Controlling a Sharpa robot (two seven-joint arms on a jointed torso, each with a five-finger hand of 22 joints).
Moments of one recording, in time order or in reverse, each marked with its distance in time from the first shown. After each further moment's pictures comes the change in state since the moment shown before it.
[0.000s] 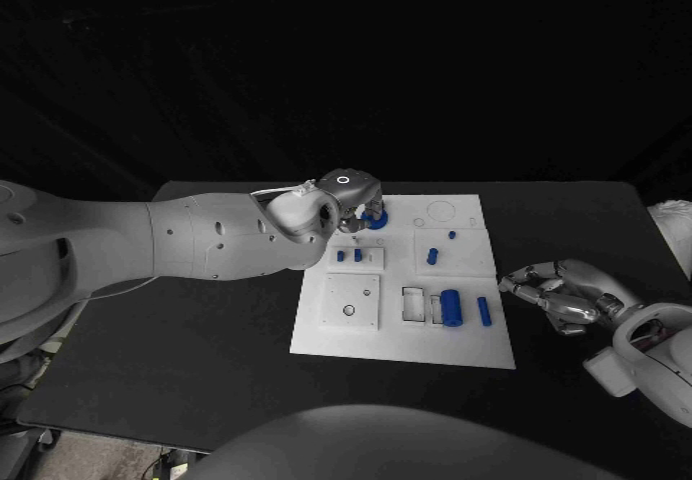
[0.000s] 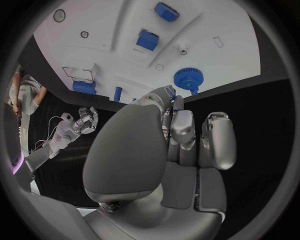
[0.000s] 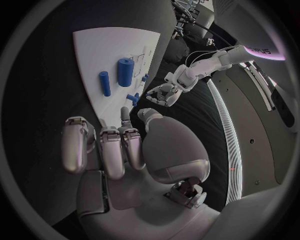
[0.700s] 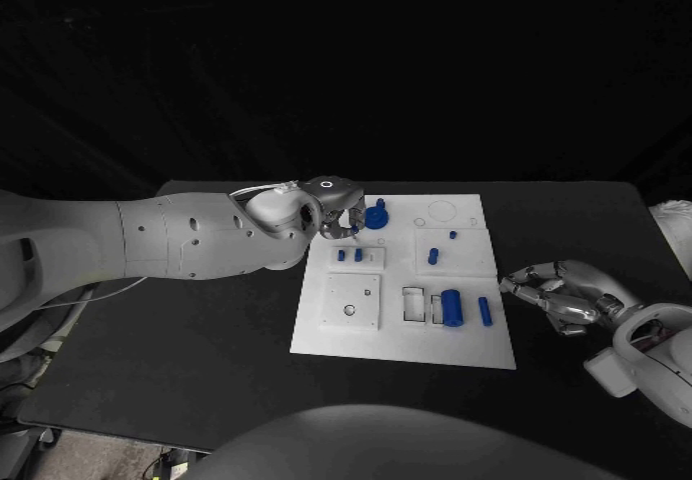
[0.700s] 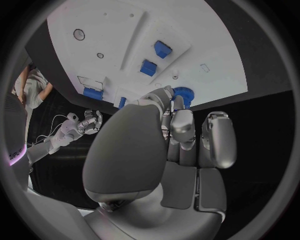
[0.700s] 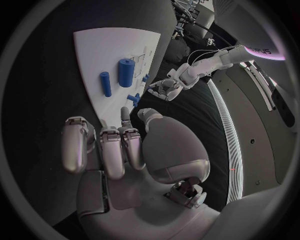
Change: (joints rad) left arm 0.006 -0.067 -0.014 0.033 0.059 0.091 0.048; left_hand -0.008 -0.008 0.011 0.009 -0.029 -0.015 -0.007 -0.017 -0.009 -0.003 -0.005 -0.016 -0.011 0.000 0.000 -0.010 -0.015 0.000 0.000 0.000 -0.010 0.000; right arm 0.000 0.003 0.000 -0.003 0.000 0.003 -0.005; right_hand 0.000 0.000 0.000 0.000 0.000 0.000 0.000 0.000 0.000 0.000 0.000 0.000 0.000 0.000 0.000 0.000 0.000 0.000 0.000 0.000 0.000 0.000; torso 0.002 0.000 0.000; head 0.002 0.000
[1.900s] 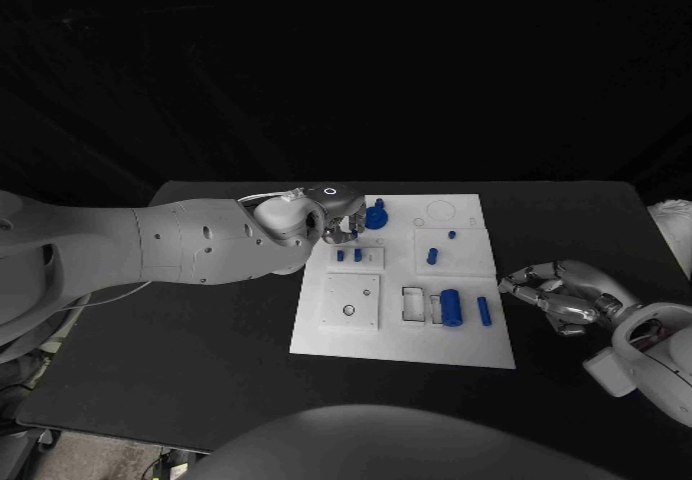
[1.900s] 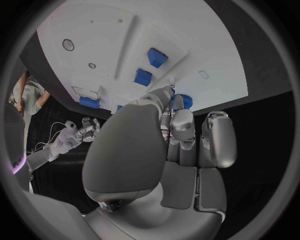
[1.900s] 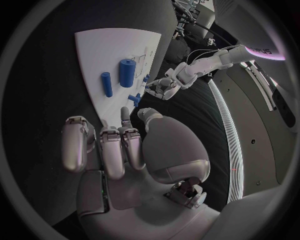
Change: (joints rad) left arm -0.029 0.045 0.000 -0.058 -0.050 0.000 -0.015; left_hand -0.008 -0.008 0.005 0.005 -0.004 -0.012 -0.002 -0.009 -0.006 0.009 -0.002 -0.008 -0.002 0.000 0.000 -0.010 -0.017 0.000 0.000 0.000 -0.012 0.001; right arm 0.000 -0.001 0.000 0.001 -0.002 0.001 -0.009; right_hand 0.004 -0.004 0.003 -0.003 0.000 0.000 0.000 0.000 0.000 0.000 0.000 0.000 0.000 0.000 0.000 0.000 0.000 0.000 -0.008 0.000 -0.006 0.000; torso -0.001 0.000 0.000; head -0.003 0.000
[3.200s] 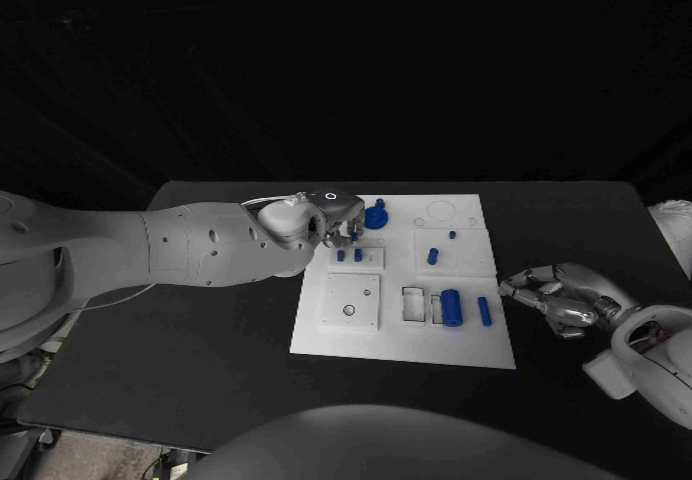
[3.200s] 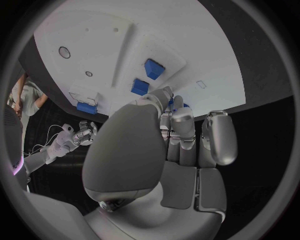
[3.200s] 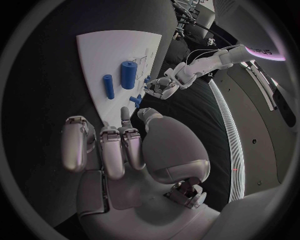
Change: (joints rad) left arm -0.019 0.021 0.000 -0.033 -0.003 0.026 -0.015; left_hand -0.008 -0.008 0.008 0.008 -0.017 -0.050 -0.029 -0.031 -0.016 -0.018 0.003 -0.015 -0.006 -0.025 0.004 -0.048 -0.049 0.000 0.000 0.000 -0.034 0.000; right arm -0.007 0.003 0.000 -0.004 0.001 0.006 -0.004; right_hand 0.000 0.000 0.003 -0.003 0.000 0.000 0.000 0.004 -0.001 0.000 0.000 0.000 0.000 0.000 0.000 0.000 0.000 0.000 0.000 0.000 -0.004 0.000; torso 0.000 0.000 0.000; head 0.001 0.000
